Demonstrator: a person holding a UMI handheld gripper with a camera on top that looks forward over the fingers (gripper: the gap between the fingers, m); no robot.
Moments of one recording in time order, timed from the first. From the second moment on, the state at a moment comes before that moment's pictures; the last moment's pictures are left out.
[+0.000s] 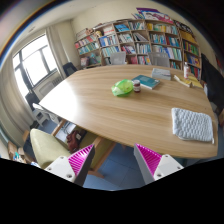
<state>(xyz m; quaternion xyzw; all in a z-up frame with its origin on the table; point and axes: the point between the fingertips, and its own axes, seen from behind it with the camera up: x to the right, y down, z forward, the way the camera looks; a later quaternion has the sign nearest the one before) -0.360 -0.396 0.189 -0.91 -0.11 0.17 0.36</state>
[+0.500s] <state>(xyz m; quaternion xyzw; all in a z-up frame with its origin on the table) -0.202 -0.284 0.112 -0.92 -0.08 0.05 0.38</state>
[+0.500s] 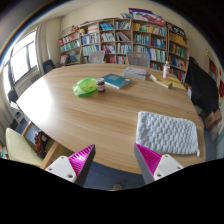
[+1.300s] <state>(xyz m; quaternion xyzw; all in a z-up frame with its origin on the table) -0.075 -0.128 -0.018 -0.94 -0.03 0.02 0.35</state>
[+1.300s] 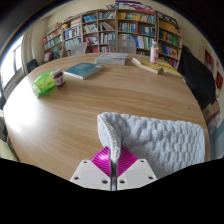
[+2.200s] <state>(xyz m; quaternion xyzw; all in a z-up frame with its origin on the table) 0.181 -0.173 0.008 -0.94 0.18 0.03 0.30</state>
